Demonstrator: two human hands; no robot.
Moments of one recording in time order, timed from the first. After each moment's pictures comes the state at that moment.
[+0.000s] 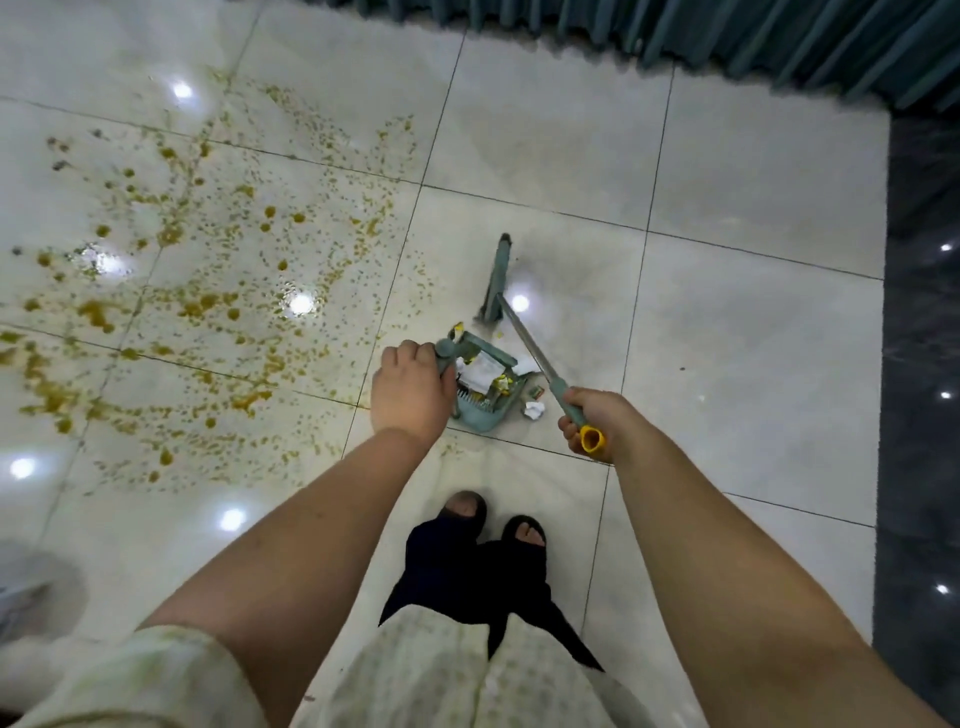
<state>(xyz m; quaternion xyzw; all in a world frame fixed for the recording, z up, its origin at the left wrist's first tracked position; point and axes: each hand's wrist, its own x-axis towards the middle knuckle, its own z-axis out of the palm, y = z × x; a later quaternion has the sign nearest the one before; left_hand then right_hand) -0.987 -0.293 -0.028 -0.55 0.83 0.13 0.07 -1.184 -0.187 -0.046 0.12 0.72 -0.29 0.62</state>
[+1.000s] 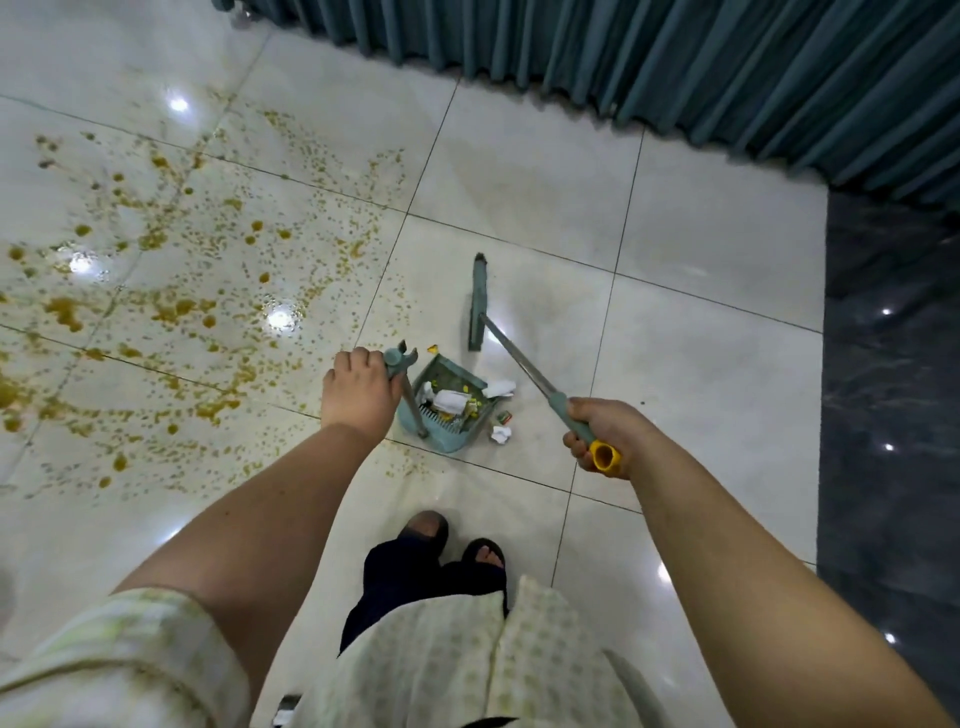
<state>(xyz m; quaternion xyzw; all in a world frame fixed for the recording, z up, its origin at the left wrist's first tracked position) -0.972 -0.298 -0.020 -0.56 0.82 0.10 0.10 -1.221 -0.159 0.032 0.04 0.74 -0.28 0.61</state>
